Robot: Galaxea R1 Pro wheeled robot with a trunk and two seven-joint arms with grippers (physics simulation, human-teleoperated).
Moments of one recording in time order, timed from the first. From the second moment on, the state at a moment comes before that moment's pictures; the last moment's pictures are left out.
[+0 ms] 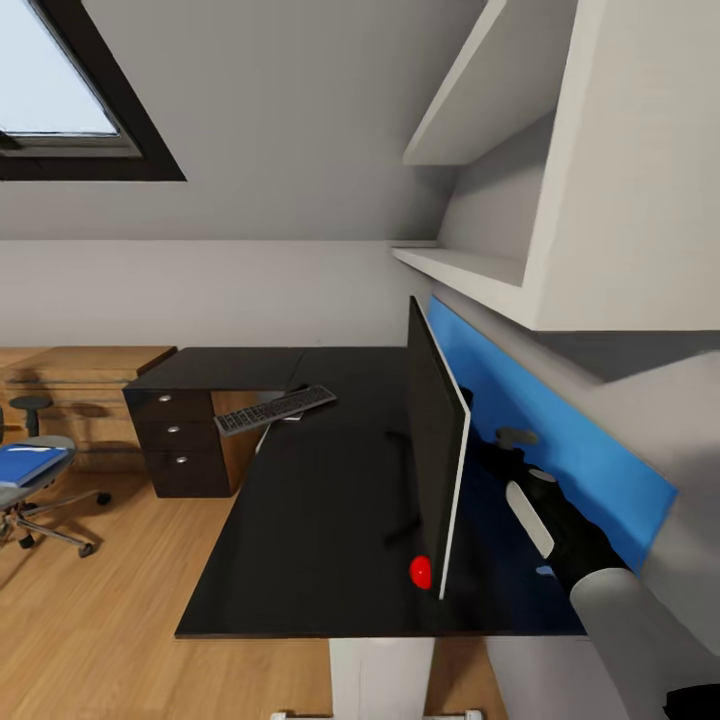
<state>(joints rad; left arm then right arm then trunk) 0.21 0.16 0.13 -0.71 1.04 0.10 0.11 -0.77 -0.15 0.17 -0.84 -0.42 0.23 -0.08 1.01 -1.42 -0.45</state>
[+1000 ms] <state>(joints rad) 0.21 0.16 0.13 -0.71 1.04 0.10 0.11 -0.73 -0.14 0.17 -0.84 -0.42 0.24 -0.08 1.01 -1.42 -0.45</state>
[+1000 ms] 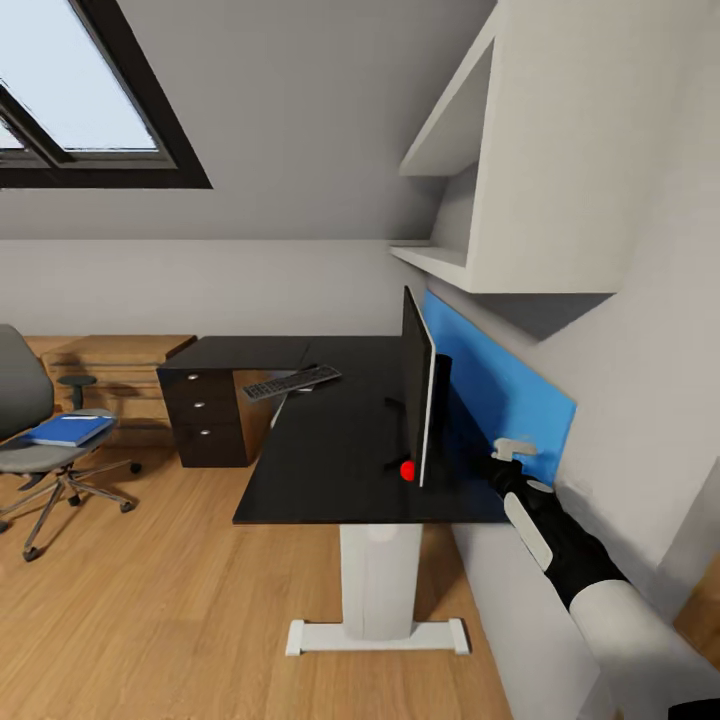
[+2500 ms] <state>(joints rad) 0.08 0.17 0.11 -0.77 1.04 0.19 0.11 -0.28 -0.05 0.20 -1.21 -0.43 0.33 -0.12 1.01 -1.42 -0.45</state>
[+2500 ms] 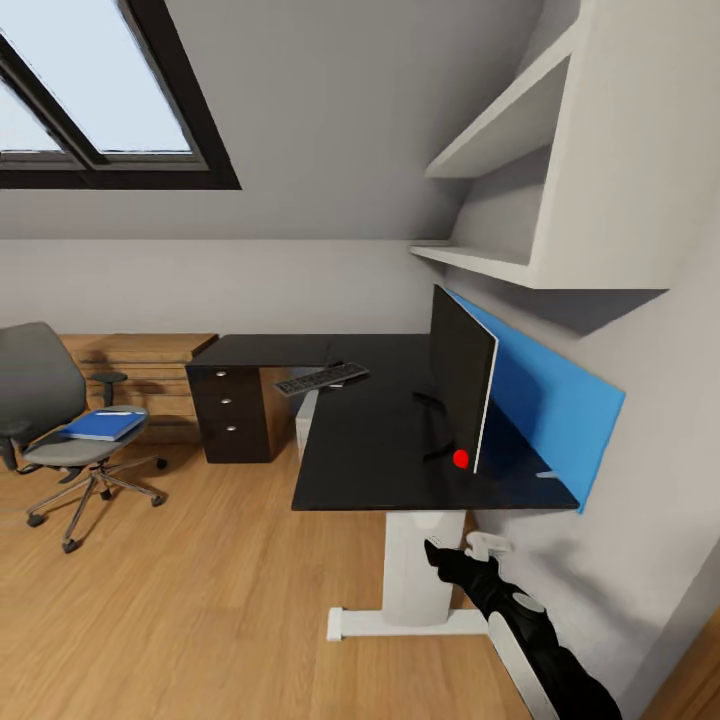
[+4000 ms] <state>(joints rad) -0.24 0.16 -0.05 -0.76 1.03 0.39 0.11 -0.25 0.01 0.22 -1.58 -0.48 0.42 -0.13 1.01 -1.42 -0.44</state>
